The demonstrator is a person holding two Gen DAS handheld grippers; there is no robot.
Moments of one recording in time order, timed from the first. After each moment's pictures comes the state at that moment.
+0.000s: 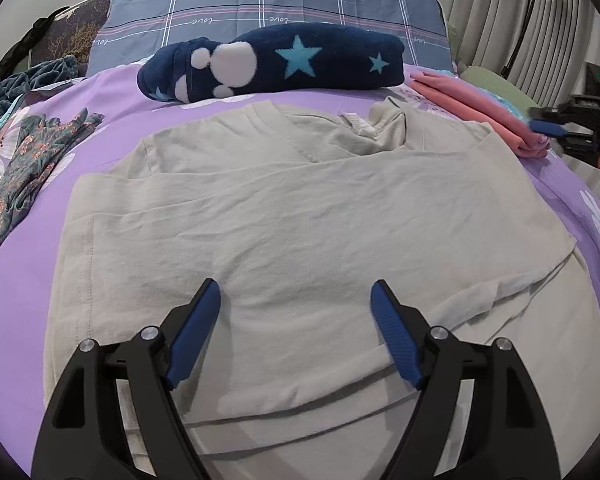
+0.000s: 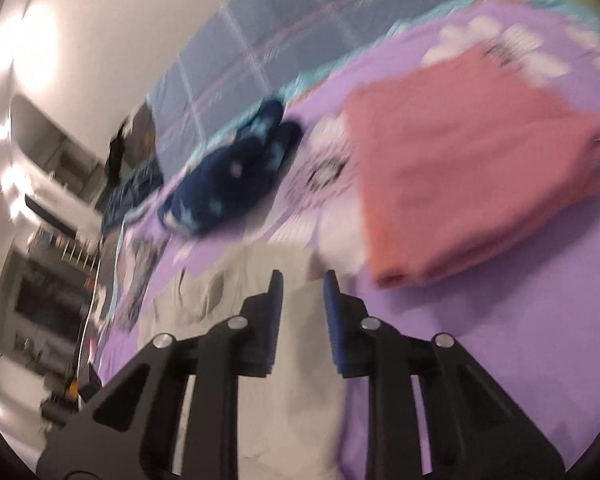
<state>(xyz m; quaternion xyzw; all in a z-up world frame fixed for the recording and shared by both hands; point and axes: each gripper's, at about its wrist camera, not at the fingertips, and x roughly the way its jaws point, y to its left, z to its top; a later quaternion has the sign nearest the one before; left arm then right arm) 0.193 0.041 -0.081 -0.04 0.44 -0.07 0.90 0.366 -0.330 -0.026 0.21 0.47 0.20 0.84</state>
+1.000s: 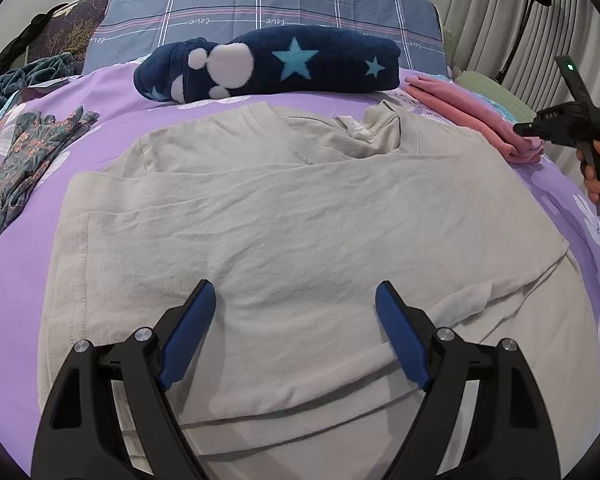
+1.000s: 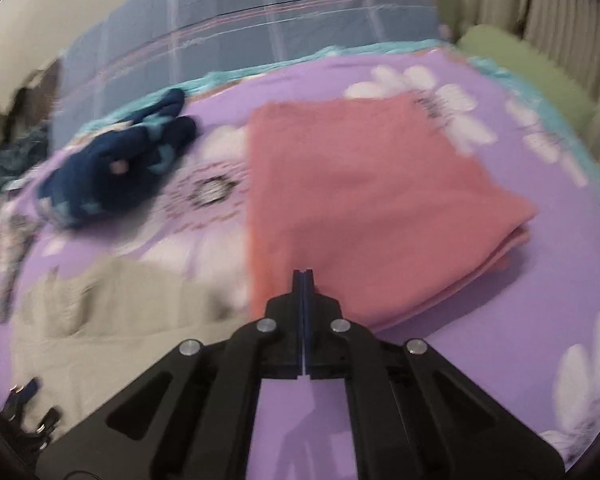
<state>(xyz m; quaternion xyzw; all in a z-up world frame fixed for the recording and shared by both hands) 0.192 0.044 -0.082 -0.05 0.43 -0.08 0.90 0.378 -0.317 -0.014 0.03 0.47 0.03 0.88</state>
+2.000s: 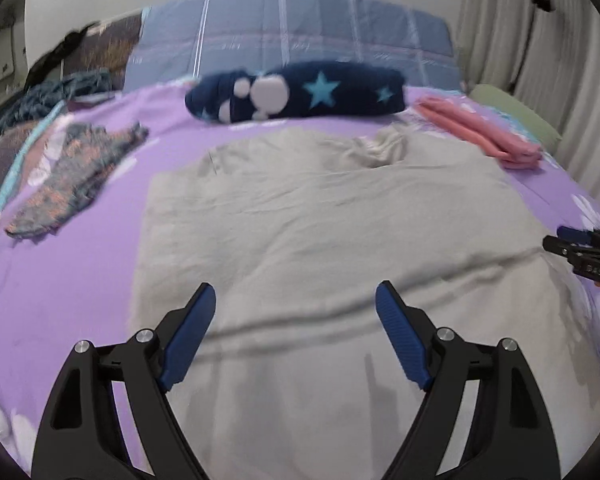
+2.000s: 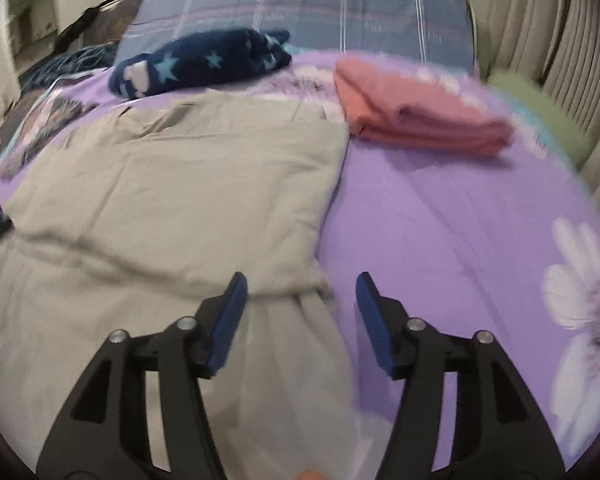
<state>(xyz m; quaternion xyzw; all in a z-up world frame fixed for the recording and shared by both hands) 0.117 0.059 -0.039 -0.02 0.39 -0.03 0.92 0.159 -0.260 -0.050 -0.12 0.41 0.06 0.90</state>
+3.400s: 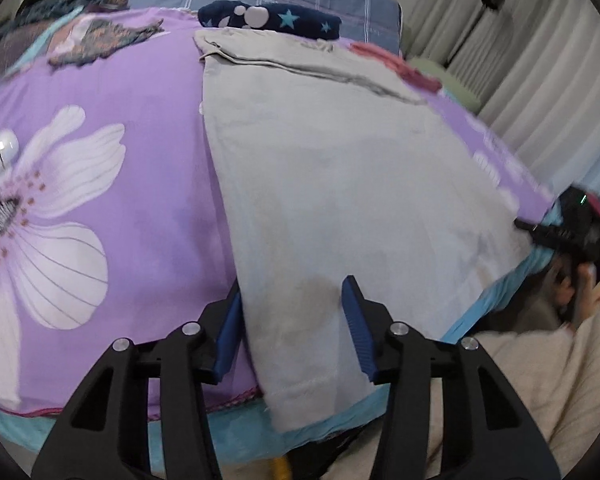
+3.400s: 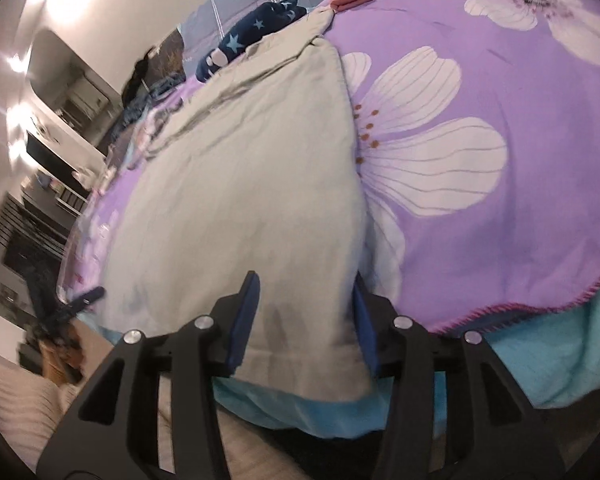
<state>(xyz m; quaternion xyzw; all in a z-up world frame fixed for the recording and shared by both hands) -0.171 0.121 -0.079 -0.14 0.45 -0.15 0.87 -0.108 -0.363 -0.073 0.16 0.48 0.20 0.84</state>
